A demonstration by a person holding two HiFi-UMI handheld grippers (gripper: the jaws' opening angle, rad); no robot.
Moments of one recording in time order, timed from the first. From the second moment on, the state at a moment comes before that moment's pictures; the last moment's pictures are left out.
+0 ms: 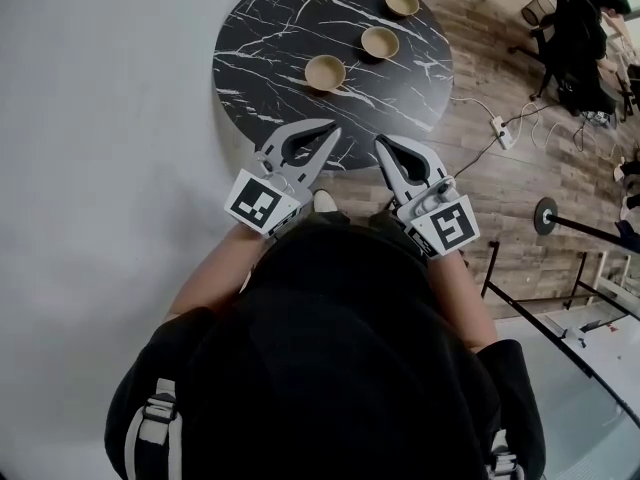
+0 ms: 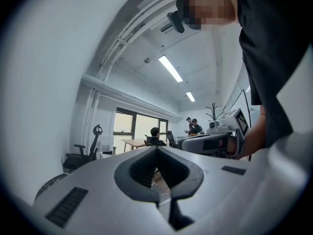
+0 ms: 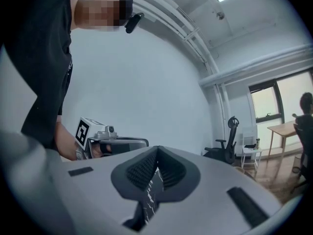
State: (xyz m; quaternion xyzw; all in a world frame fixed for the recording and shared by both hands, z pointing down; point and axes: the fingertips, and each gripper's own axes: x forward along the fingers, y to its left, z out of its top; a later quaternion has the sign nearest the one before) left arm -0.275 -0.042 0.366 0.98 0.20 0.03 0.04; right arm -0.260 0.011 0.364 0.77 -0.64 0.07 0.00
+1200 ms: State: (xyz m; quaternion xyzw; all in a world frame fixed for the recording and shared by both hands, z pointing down) left arm -0.088 0.123 0.347 0.99 0.14 0.04 0.01; right arm -0.061 0.166 0.347 0.72 -0.69 0.05 -0.01
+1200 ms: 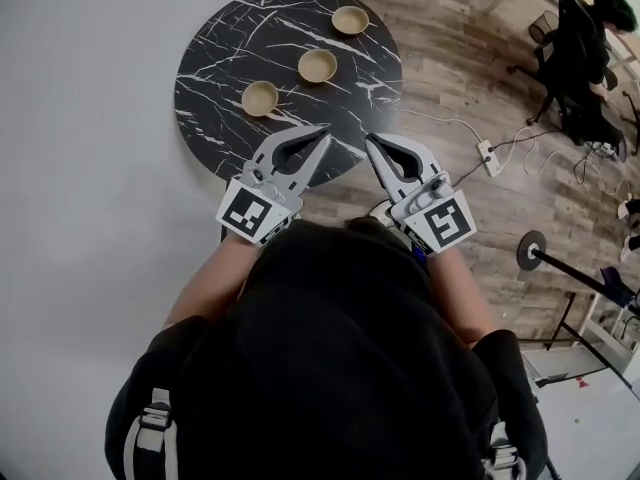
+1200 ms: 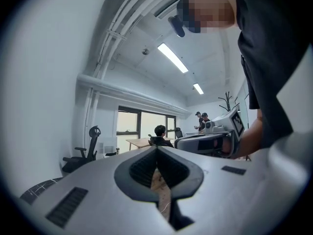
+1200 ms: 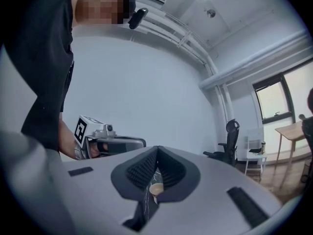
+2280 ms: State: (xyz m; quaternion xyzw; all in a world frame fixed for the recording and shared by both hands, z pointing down) left arm 0.001 0.176 0.353 1.00 0.07 0.05 0.02; right arm 0.030 0.209 0.360 0.66 -0.74 0.07 -0.02
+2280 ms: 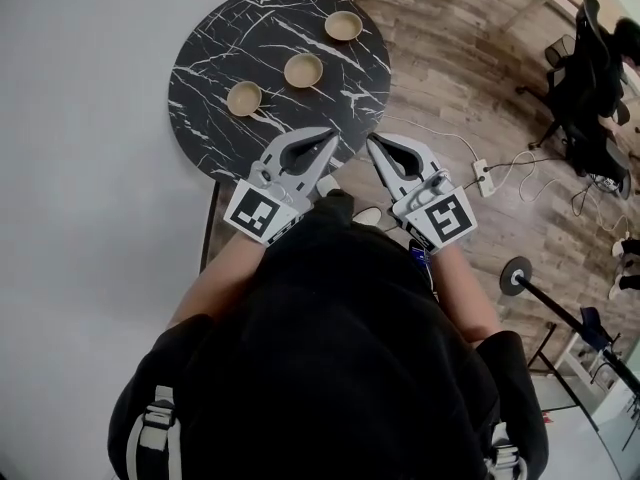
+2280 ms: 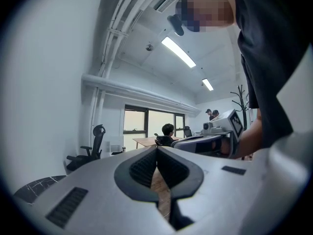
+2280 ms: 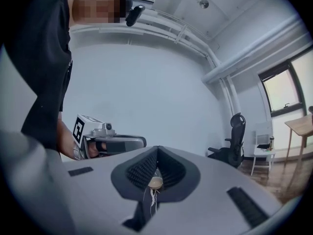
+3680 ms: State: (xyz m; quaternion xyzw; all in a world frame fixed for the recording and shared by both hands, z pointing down) left arm -0.005 -0.050 0.396 0.99 -0.15 0.04 0.07; right arm 0.057 -0.035 0.458 0.47 -0.85 0.16 0.14
